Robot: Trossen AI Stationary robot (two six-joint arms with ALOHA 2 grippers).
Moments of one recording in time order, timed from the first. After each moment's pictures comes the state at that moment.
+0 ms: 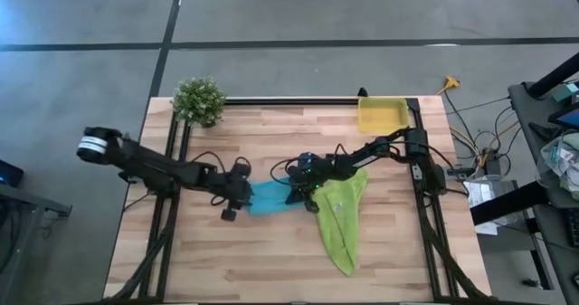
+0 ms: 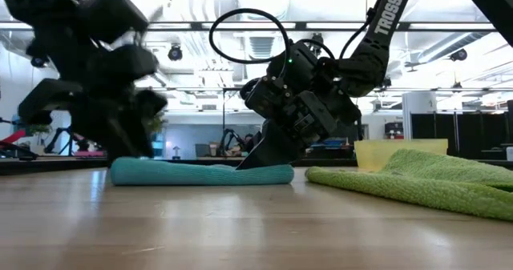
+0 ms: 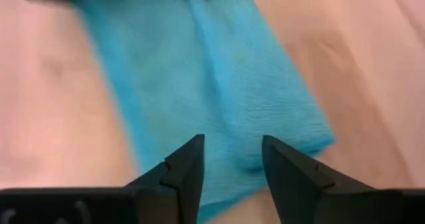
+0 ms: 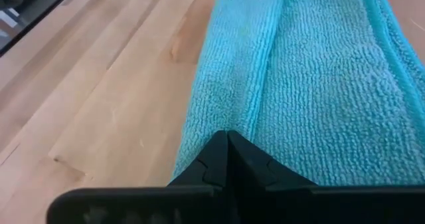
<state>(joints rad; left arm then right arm) -0.15 1.28 0.46 -0.03 -0.05 0.15 -0.08 2.15 0.99 0.42 -0.55 -0.08</state>
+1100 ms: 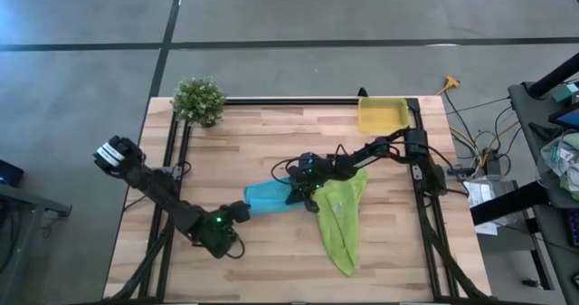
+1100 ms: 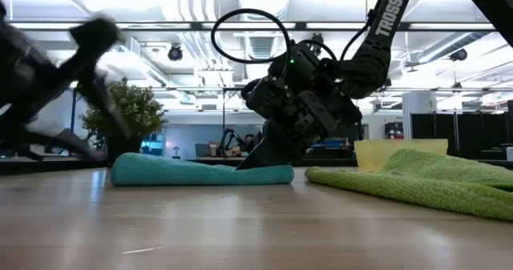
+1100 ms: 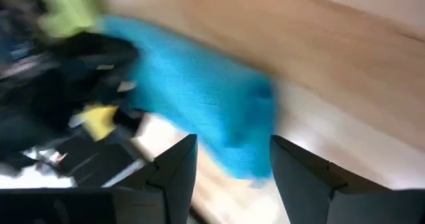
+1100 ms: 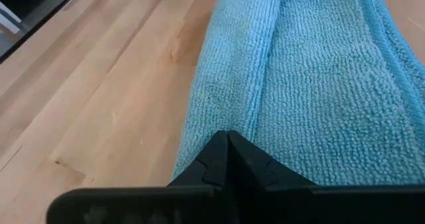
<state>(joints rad) -0.71 1.54 0.65 -0.37 -0.84 0.74 -0.07 2.15 0.97 0.45 -0.55 -0.05</state>
